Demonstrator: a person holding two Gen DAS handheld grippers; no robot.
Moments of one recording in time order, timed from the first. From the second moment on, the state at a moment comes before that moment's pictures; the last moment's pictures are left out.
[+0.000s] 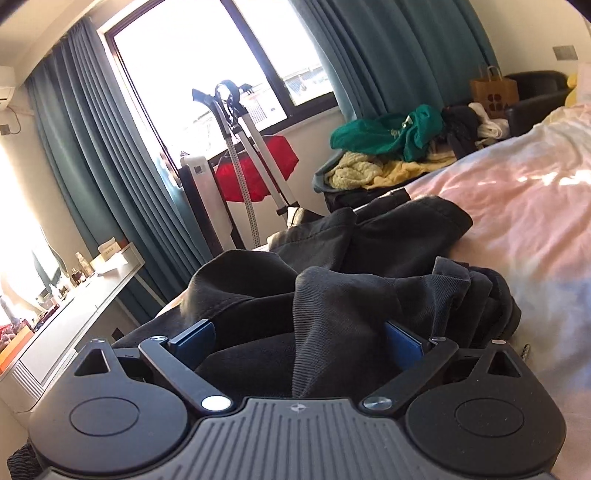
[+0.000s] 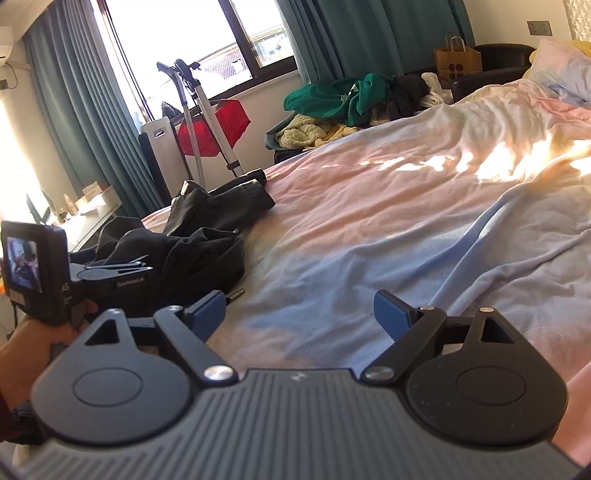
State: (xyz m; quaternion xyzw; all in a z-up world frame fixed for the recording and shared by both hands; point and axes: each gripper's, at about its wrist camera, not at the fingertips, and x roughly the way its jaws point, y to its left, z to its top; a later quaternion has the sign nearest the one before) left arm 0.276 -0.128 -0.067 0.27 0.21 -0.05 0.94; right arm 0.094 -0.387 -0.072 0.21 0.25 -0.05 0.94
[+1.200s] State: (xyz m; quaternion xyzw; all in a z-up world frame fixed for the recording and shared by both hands) left arm 0.090 -0.038 -0.058 0.02 0.23 -0.18 0.96; right arm 0.102 -0.379 -0.092 0.31 0.28 0.01 0.91
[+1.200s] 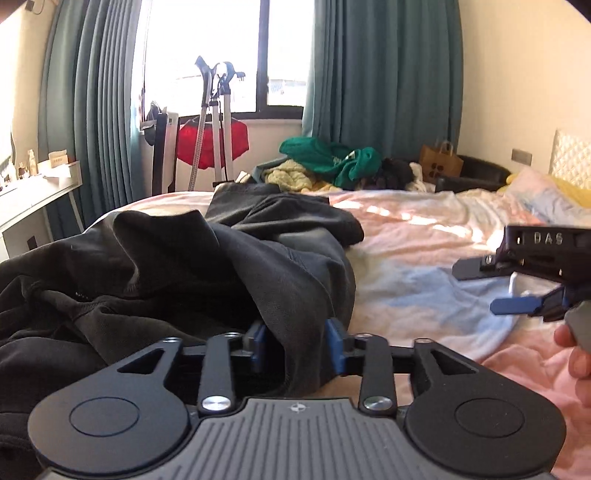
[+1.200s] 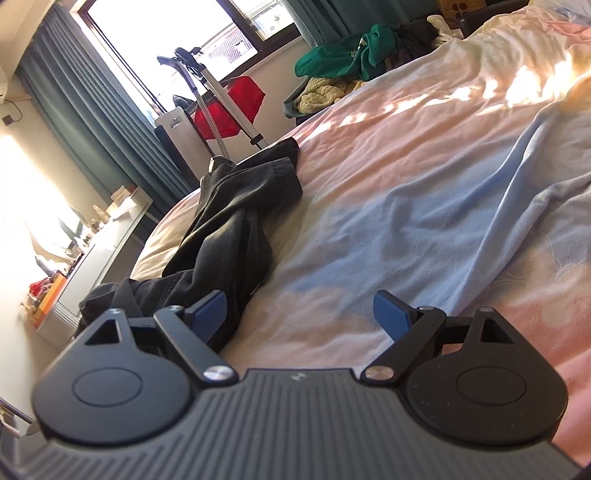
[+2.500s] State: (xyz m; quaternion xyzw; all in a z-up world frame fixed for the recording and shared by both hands) left arm 0.021 -0.081 -0.082 0.09 0.29 -0.30 0.91; right arm 0.224 -0.422 -0.155 0.59 0.26 0.15 0.75
